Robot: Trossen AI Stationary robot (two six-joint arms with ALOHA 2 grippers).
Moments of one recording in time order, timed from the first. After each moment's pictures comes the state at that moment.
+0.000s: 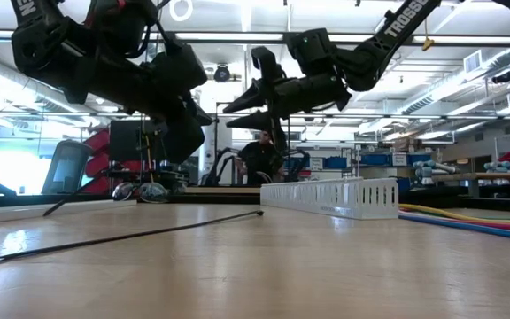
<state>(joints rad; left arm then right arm) -0.09 1.61 0.49 0.95 -1.05 0.81 -0.37 1.86 1.09 0.52 -0.43 0.74</state>
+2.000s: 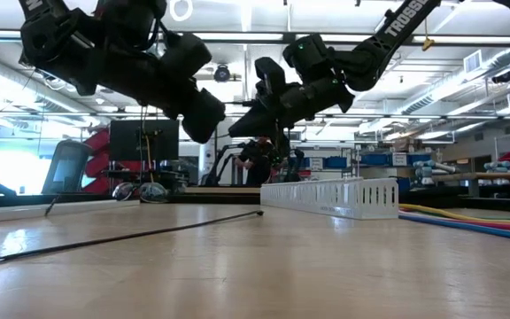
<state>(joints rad) -0.09 1.61 0.55 0.89 -0.97 0.43 -0.35 1.86 1.09 0.37 -0.47 0.47</state>
